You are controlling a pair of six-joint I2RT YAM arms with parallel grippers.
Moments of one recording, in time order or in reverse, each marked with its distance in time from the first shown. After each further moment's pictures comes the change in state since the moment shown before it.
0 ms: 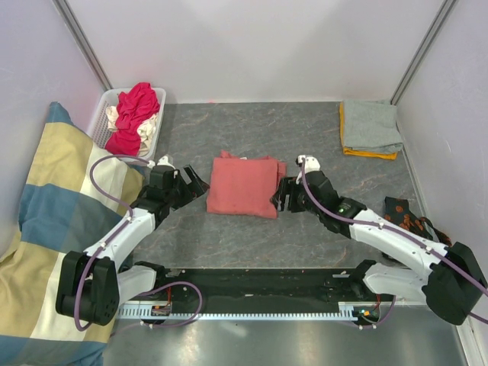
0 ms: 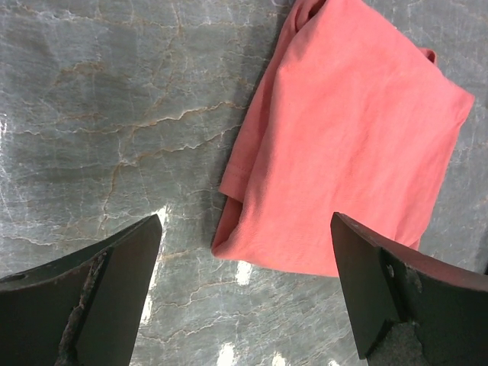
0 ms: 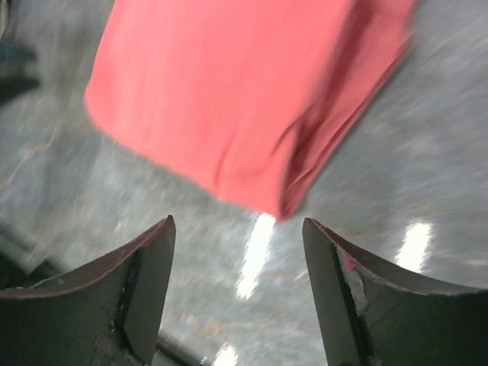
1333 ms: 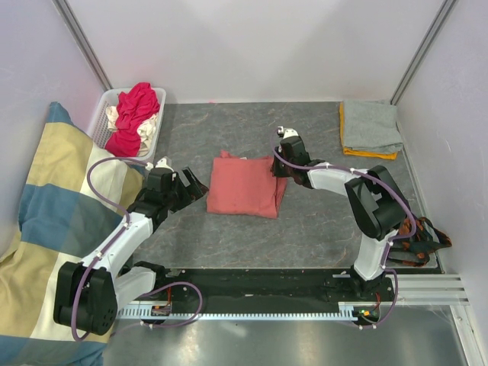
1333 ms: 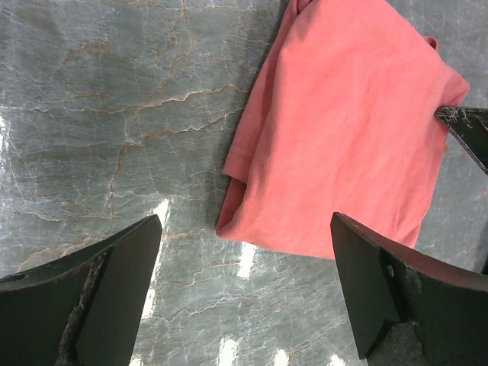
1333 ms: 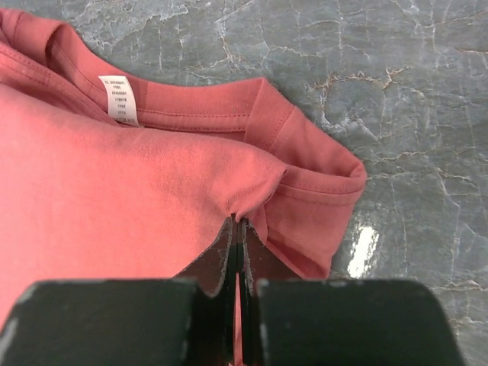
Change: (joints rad) left arm -0.003 -0.064 -0.007 -0.069 -0.002 0.000; right arm -0.220 0.720 0.440 0.214 0.002 -0.224
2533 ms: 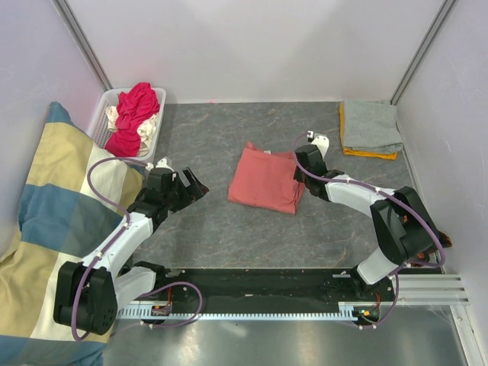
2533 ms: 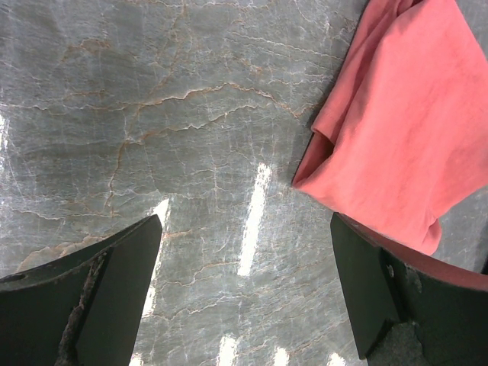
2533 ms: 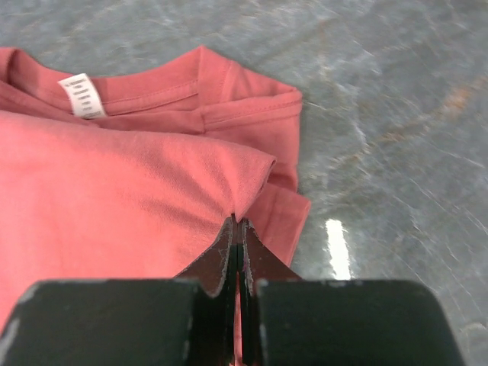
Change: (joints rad) left arm 0.000 0.002 0.000 -0.003 0.004 0.000; right arm -0.029 -0.250 -0.198 -0.075 0.359 0.152
